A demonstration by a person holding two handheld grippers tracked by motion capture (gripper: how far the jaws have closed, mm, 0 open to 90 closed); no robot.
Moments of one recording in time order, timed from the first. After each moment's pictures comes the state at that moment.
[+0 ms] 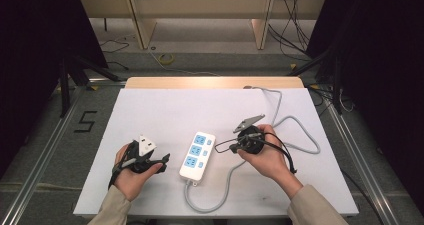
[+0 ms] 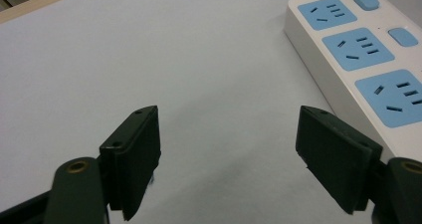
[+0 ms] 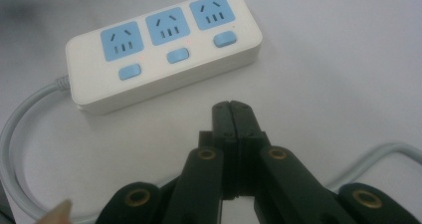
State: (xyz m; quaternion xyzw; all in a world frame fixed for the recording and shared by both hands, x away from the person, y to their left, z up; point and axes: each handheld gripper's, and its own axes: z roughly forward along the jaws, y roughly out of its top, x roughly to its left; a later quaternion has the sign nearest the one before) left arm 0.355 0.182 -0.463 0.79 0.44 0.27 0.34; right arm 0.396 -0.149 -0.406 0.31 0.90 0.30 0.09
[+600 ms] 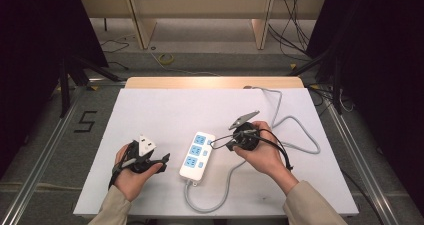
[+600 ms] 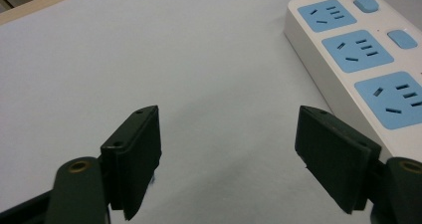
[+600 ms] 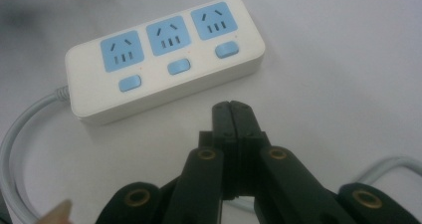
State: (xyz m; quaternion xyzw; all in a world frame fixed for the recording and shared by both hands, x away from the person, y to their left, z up) left arm 0.355 0.182 -0.463 0.79 0.44 0.27 0.34; right arm 0.406 -0.139 -0.404 0.31 0.90 0.29 0.08
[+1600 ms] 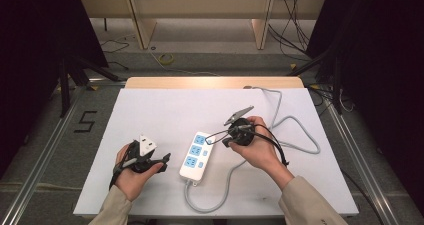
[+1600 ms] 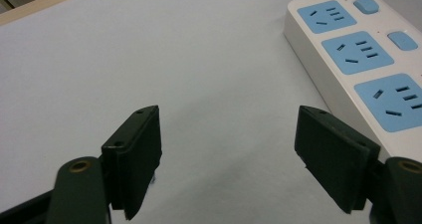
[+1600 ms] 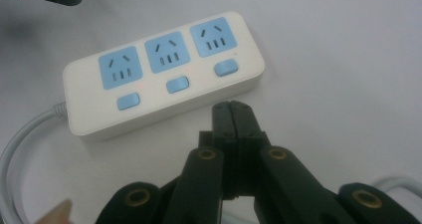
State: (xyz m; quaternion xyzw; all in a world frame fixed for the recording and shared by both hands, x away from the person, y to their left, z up) left arm 0.355 0.181 -0.463 0.78 0.44 0.27 0.35; right arm 0.416 -0.126 -0.399 0.31 0.90 0.29 0.08
